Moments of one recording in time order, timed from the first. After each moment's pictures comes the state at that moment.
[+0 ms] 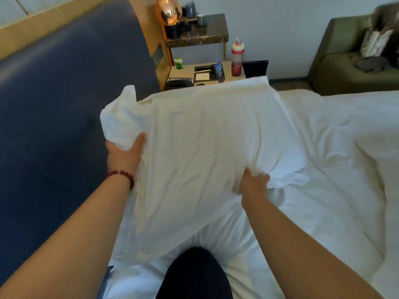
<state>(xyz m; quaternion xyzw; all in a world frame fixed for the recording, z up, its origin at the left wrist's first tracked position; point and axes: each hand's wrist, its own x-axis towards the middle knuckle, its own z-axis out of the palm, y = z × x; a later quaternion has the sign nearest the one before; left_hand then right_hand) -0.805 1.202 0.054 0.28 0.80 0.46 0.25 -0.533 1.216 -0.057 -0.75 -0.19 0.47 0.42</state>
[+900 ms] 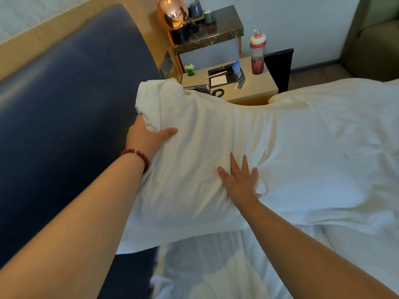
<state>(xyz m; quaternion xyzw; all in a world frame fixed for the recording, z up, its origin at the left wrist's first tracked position) -0.865 1.415 0.071 0.49 0.80 0.30 0.18 -0.664 1.372 -0.097 -0.64 -0.54 0.48 0.26</state>
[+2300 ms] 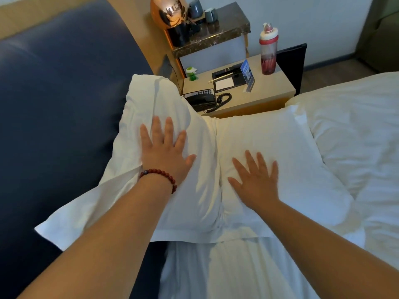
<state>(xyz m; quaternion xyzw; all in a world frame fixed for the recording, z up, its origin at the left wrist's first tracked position) -0.869 1.497 -0.013 0.66 0.68 -0.21 -0.26 -0.673 1.495 -0.170 -0.63 -0.76 0.11 0.10</state>
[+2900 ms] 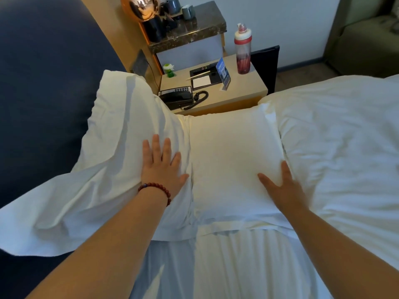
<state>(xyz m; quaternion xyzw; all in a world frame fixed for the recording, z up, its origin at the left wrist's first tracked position) -0.829 1.488 -0.076 0.68 0.64 -0.27 -0.23 -0.539 1.469 -0.206 -0.79 -0.45 0.35 0.20</state>
